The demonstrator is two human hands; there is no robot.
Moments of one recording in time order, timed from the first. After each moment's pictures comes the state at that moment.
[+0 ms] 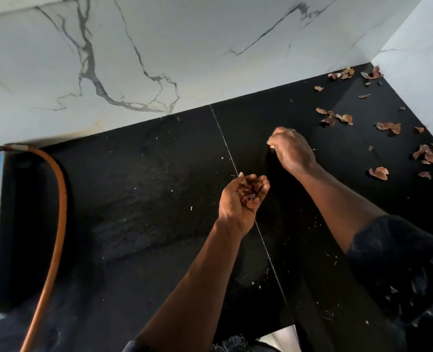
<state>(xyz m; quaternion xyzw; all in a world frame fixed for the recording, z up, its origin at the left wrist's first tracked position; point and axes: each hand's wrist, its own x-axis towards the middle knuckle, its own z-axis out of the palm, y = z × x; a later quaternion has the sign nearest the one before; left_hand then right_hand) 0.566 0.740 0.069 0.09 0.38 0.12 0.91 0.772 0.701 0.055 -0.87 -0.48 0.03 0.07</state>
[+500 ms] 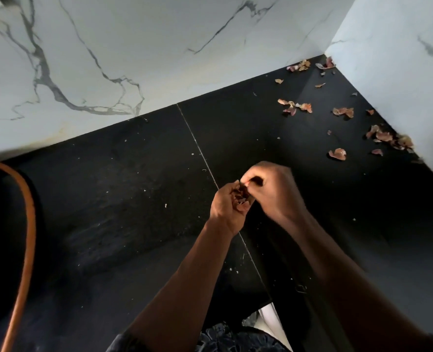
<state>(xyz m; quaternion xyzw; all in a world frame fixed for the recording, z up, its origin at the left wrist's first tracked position) 0.570 0.697 0.075 0.14 0.44 0.05 0.89 0.643 0.606 0.127 -0.87 -0.38 0.12 0.31</state>
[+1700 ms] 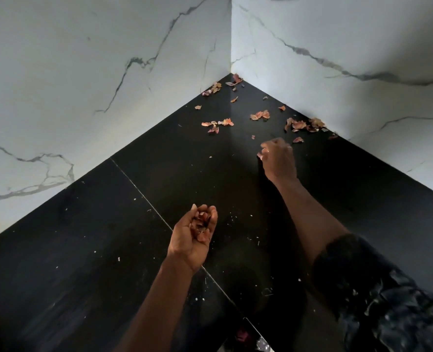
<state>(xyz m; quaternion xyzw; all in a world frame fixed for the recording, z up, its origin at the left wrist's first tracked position) 0.576 0.659 0.101 0.18 0.39 -0.01 0.90 0.810 0.492 0.060 -0.97 -0.10 -0.04 0.20</state>
